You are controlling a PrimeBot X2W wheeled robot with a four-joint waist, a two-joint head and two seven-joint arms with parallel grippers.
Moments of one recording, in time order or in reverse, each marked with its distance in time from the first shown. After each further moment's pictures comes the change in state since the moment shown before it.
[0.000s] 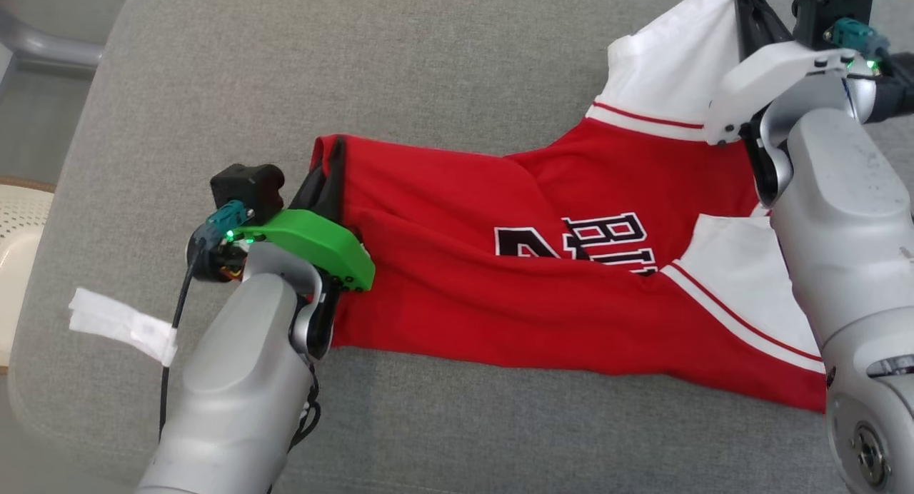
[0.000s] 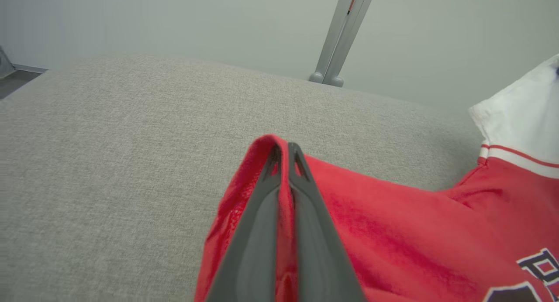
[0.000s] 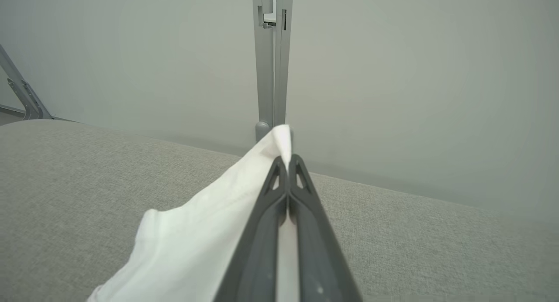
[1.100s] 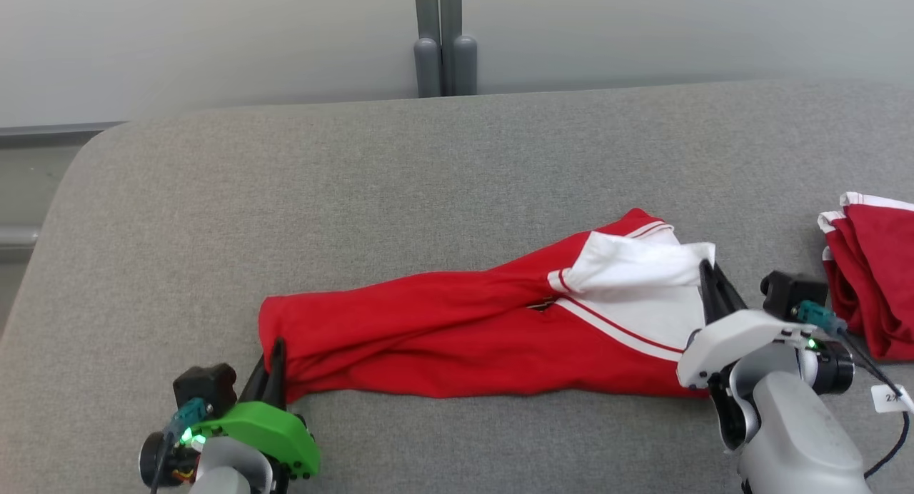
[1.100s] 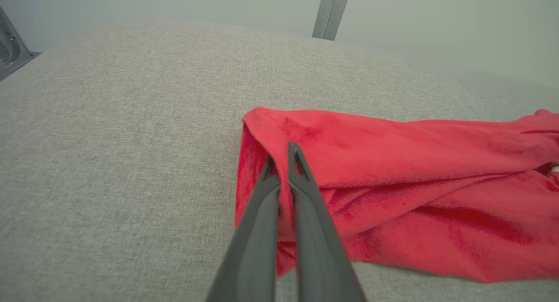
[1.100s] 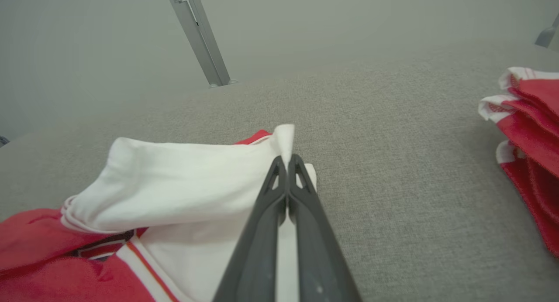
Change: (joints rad) left arm 0.449 0.012 0.310 -0.078 0.271 -0.061 -0.001; right arm 0.645 0.078 -0.016 -0.306 0.258 0.000 0.000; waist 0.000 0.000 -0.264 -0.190
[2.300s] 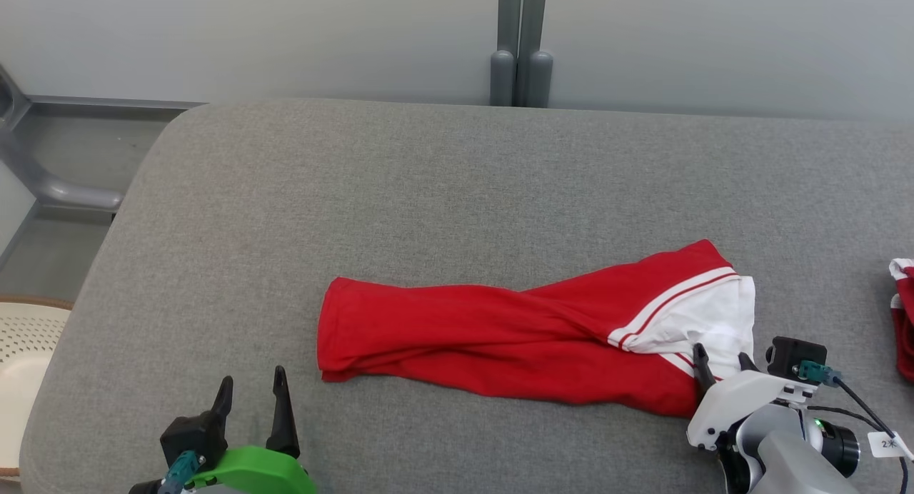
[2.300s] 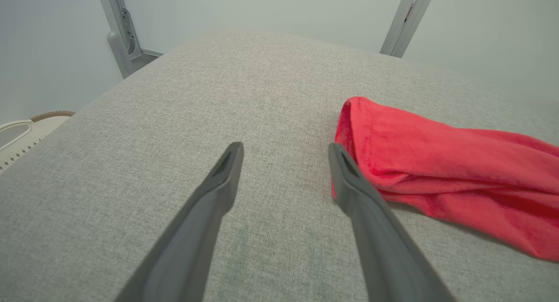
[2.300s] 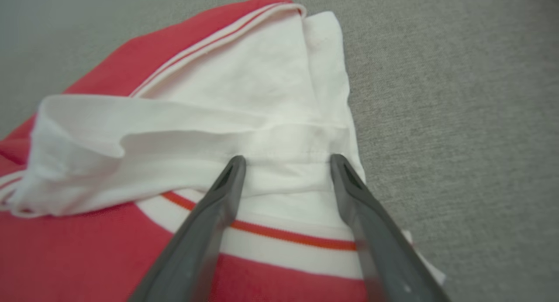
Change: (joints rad) left arm 0.197 -0.015 0.032 -0.227 0.025 0.132 0.000; right arm -0.001 0.003 -0.016 0.325 0.078 -0.003 -0.001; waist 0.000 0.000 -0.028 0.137
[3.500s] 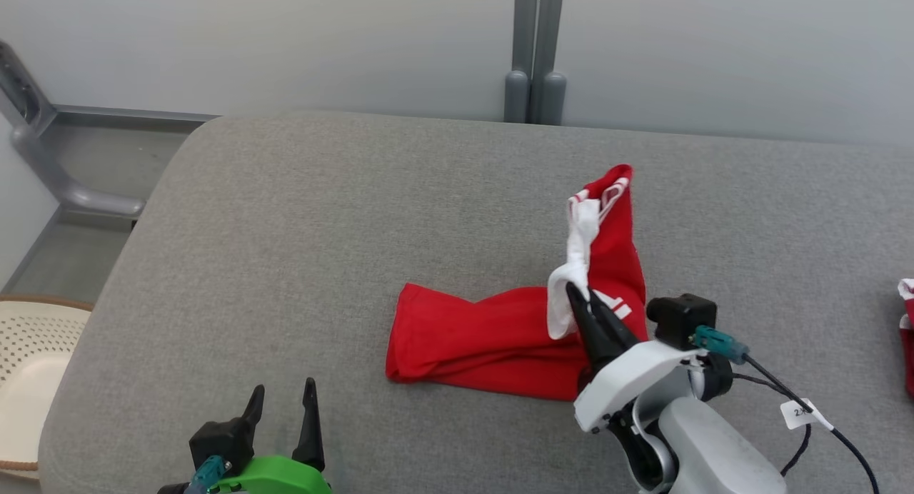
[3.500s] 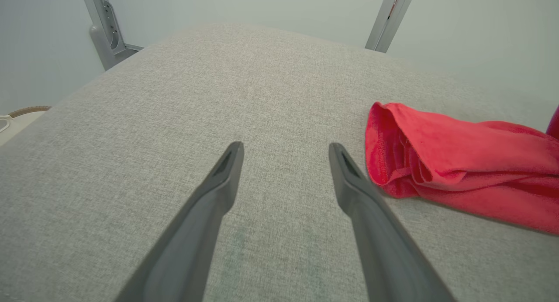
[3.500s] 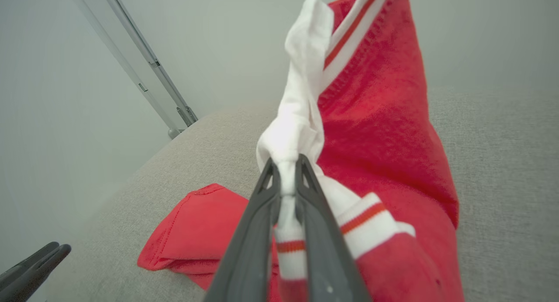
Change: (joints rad) left arm 0.003 0.000 -0.069 0.030 -0.024 -0.013 0.000; right arm 0.089 0.011 0.439 -0.537 0.203 0.002 0.001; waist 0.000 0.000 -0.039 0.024
